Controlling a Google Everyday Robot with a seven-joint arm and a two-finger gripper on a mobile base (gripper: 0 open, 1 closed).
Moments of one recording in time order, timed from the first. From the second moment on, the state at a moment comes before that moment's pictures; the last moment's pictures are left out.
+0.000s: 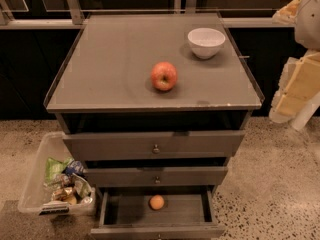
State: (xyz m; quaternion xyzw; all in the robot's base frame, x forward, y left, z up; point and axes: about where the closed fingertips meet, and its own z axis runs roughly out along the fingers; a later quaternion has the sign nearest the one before) arm 0.433 -0.202 1.022 -0.60 0.76 -0.08 0.22
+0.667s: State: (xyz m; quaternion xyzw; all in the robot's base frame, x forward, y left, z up) arm 0.422 -0.202 1.000 -0.58 0.78 -0.07 0.22
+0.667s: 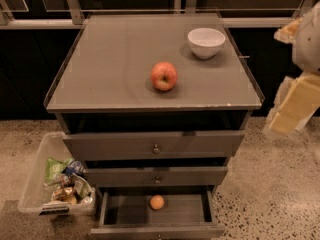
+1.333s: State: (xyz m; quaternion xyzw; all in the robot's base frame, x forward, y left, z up) arm 0.385 -0.143 0.906 -0.47 0.84 0.05 0.28
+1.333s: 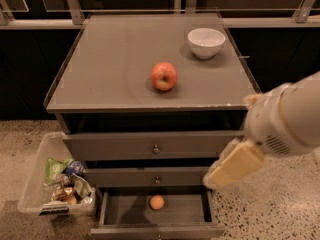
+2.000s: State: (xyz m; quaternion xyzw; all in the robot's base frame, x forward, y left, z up) arm 0.361 -0.126 0.797 -0.43 0.86 0.11 0.23
